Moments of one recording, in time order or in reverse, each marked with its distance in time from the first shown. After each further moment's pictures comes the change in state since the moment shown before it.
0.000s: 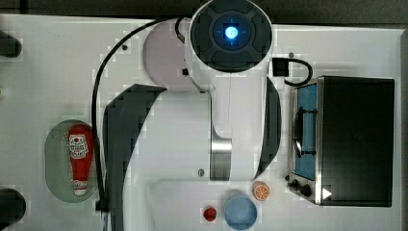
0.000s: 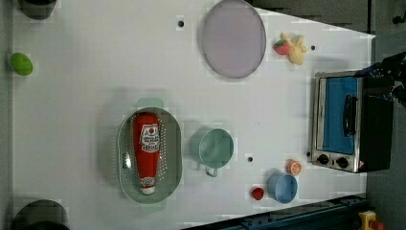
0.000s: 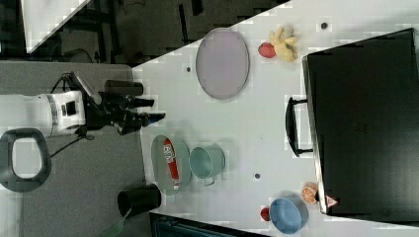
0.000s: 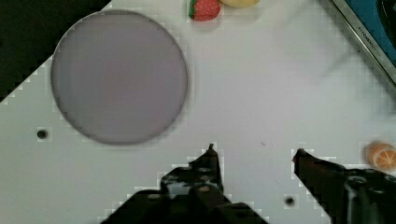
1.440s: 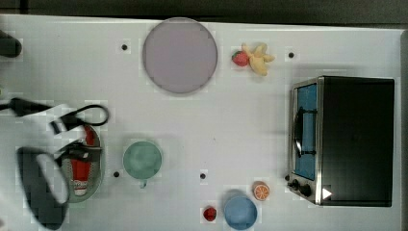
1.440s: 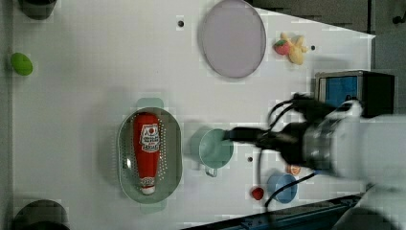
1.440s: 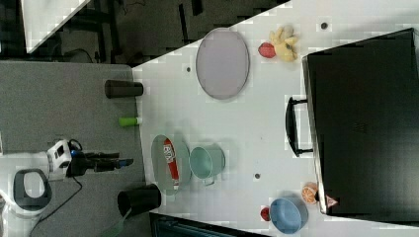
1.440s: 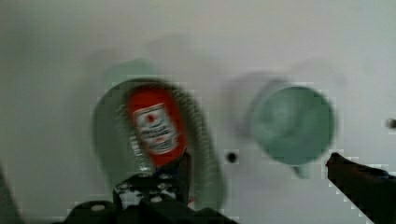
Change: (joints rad) arm -0.026 -0.032 0.620 -0.225 0.084 0.193 0.043
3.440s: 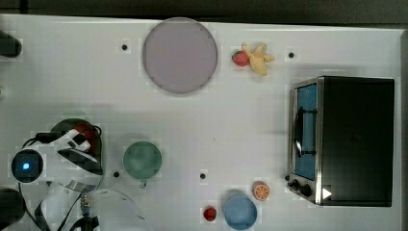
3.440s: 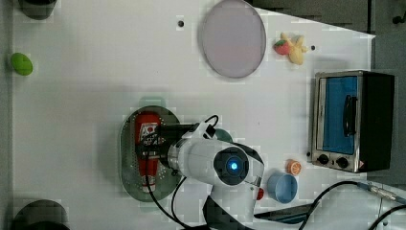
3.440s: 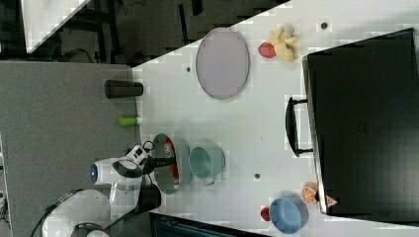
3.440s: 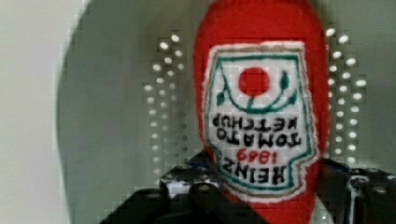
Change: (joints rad) arm 0.122 0.672 0.024 -0.119 -0.687 0.646 0.398
